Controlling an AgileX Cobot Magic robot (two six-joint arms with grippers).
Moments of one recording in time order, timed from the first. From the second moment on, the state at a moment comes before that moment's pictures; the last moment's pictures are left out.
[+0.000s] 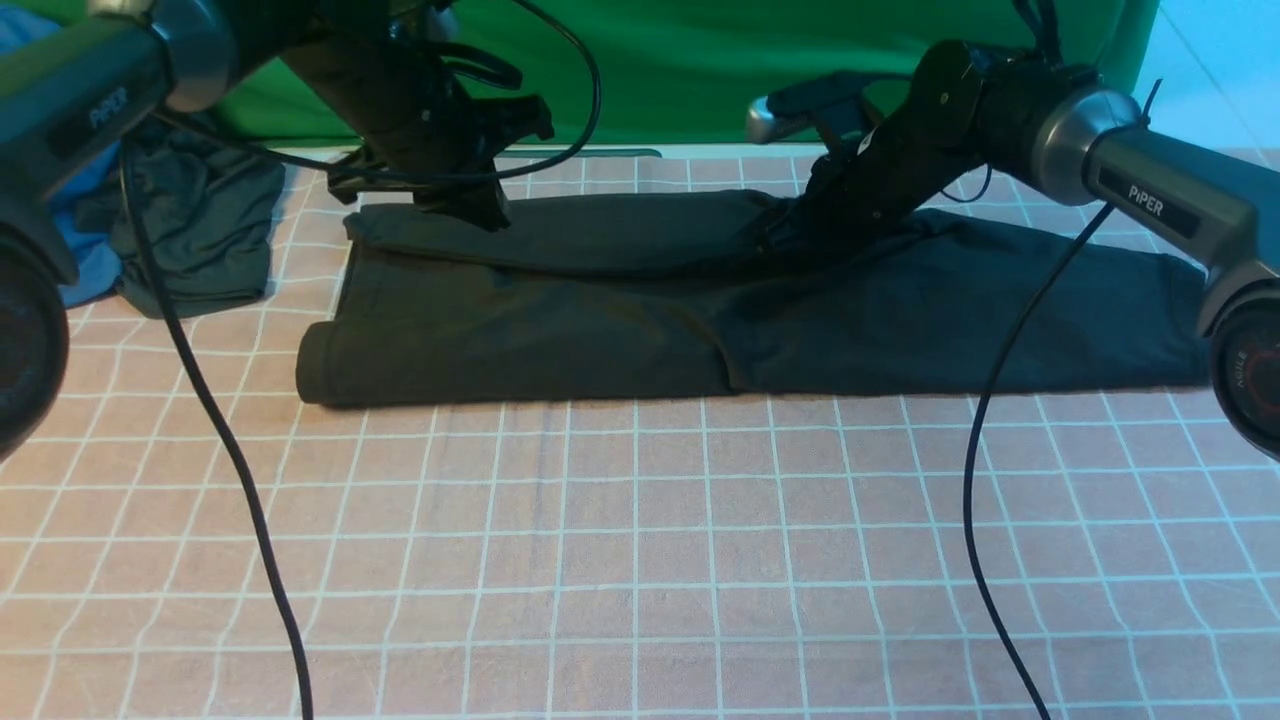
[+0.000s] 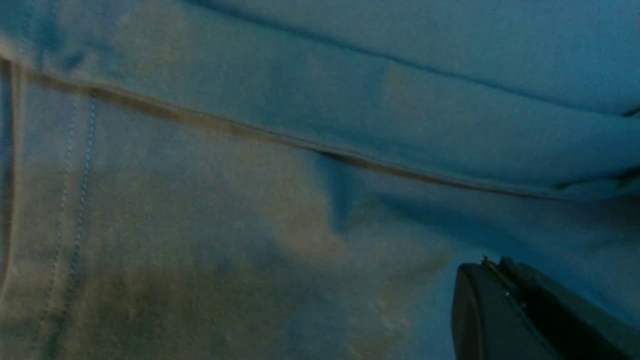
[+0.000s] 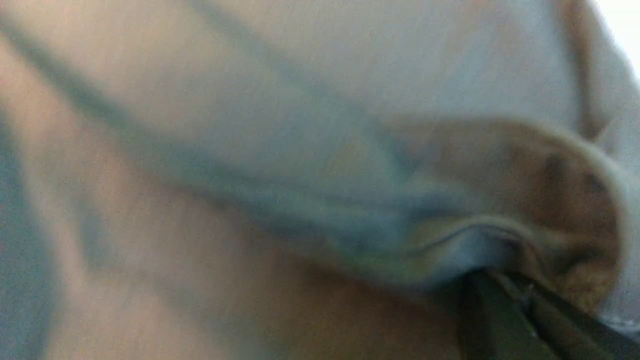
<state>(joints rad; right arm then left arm) 0.27 2.43 -2.09 0.29 0.69 -0.37 -0.15 2.14 -1.93 -0.22 0.99 -0.20</state>
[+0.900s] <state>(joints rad) 0.27 2.48 -2.20 0.31 0.88 -0.34 -0.15 2.14 -1.93 -0.24 1.02 -0.19</state>
